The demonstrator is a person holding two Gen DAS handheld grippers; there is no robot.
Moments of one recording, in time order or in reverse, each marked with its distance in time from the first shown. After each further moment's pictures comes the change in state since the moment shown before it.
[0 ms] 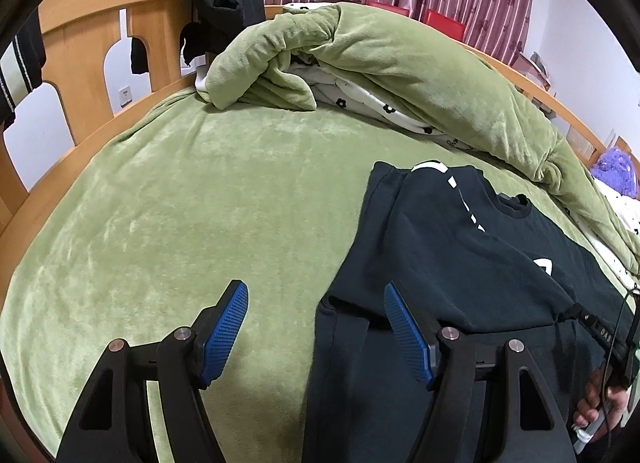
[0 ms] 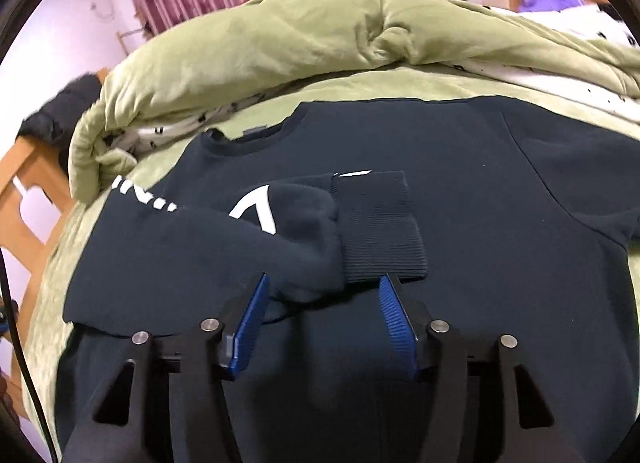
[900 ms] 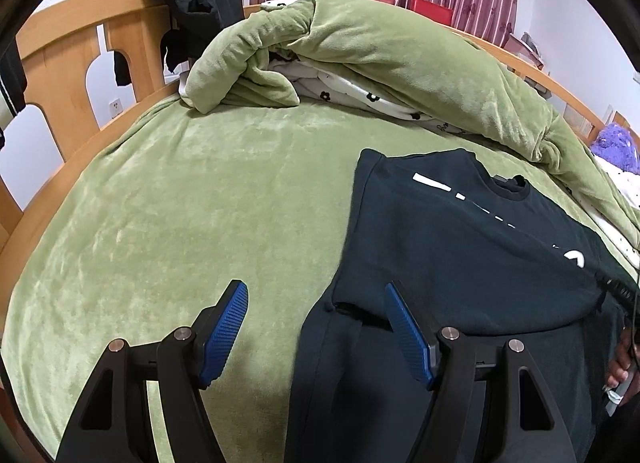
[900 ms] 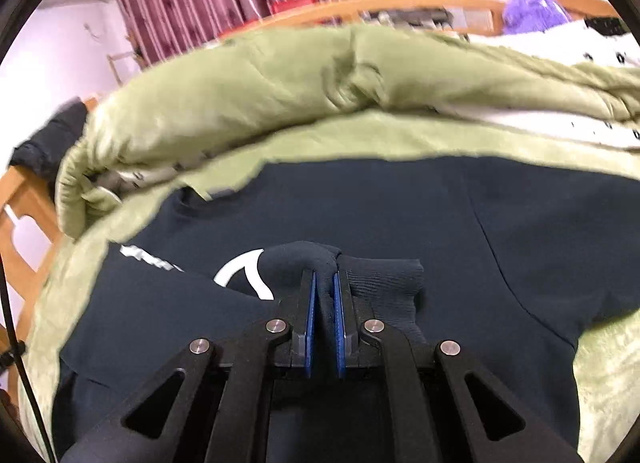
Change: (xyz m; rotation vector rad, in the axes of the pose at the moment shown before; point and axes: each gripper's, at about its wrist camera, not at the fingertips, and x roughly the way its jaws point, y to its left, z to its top) left arm 0.008 -0.033 -0.003 0.071 0.006 0.021; right arm 0.002 -0.043 0.040 0.000 -0.031 -0.061
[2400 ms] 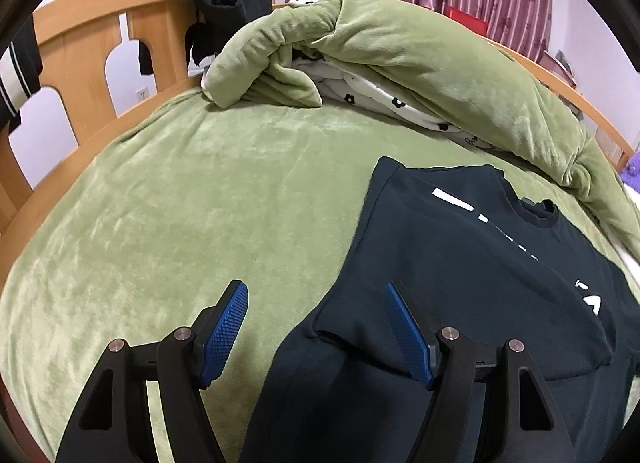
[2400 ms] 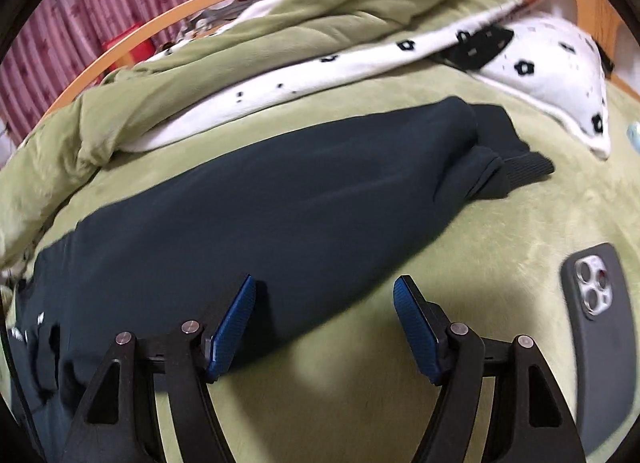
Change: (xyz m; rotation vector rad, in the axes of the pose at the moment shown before) left arm 0.031 -0.020 0.008 -0.110 -0.014 0.089; right arm -0.065 -0.368 0.024 0.354 -0.032 -0.325
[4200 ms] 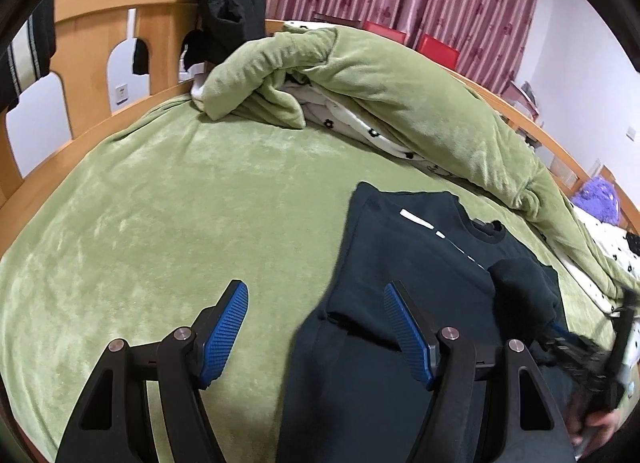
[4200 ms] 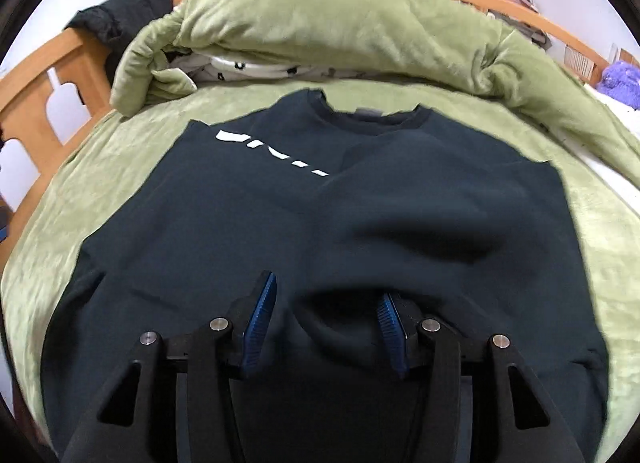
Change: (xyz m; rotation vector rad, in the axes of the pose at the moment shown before) left arm -0.057 0.053 -0.002 -0.030 -0.046 -0.199; right arm -0.136 0.431 -0.230 -0.725 0.075 0.389
